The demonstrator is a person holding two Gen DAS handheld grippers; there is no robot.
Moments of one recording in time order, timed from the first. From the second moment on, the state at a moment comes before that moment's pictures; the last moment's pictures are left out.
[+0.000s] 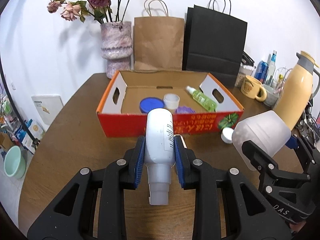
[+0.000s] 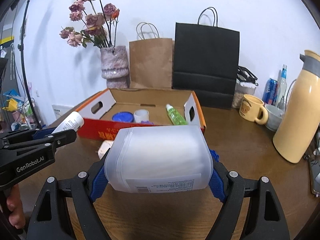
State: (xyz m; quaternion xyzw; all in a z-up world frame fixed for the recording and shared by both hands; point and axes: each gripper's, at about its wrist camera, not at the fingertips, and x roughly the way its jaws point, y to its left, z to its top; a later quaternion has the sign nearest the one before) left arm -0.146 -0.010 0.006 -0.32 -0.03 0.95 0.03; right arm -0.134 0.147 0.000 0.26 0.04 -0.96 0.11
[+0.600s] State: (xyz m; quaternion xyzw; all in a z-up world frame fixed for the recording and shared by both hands) left arm -0.187 -0.020 0.027 -0.29 -0.05 0.95 0.02; right arm -0.172 0.132 0.015 0.24 0.03 -0.96 0.10
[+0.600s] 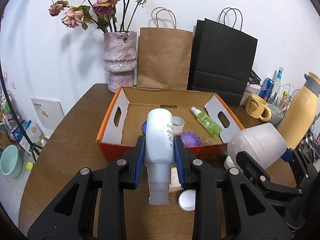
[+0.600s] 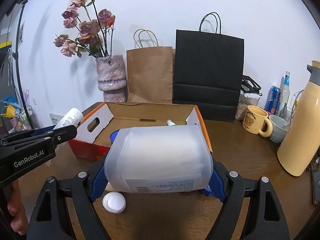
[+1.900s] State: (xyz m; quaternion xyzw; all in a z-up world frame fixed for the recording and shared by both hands) left arm -0.305 -0.017 0.007 -0.31 -0.04 0.95 -0.02; right arm -0.295 0.127 0.000 0.27 0.03 -0.96 0.11
